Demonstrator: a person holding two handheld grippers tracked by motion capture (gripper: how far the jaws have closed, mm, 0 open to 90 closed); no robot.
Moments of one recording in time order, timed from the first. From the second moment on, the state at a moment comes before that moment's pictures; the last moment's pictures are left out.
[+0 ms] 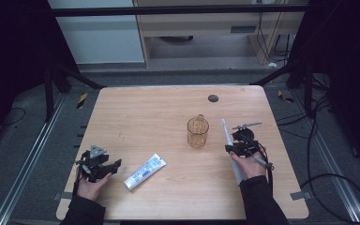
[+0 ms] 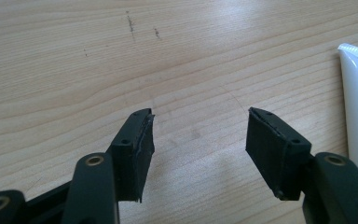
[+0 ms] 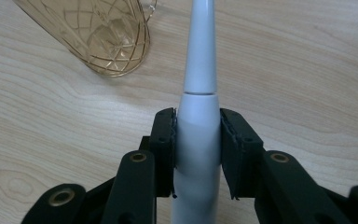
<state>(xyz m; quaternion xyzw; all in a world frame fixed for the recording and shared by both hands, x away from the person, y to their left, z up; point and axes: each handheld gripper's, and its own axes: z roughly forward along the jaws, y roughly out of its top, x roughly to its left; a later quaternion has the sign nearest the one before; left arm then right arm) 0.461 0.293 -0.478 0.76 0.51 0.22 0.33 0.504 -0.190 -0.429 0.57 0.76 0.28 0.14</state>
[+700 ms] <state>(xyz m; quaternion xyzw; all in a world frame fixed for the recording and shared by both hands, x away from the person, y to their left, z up) 0.461 0.293 -0.477 0.76 0.51 0.23 0.33 0.486 -0.206 -0.394 0.54 0.70 0.41 0.22</state>
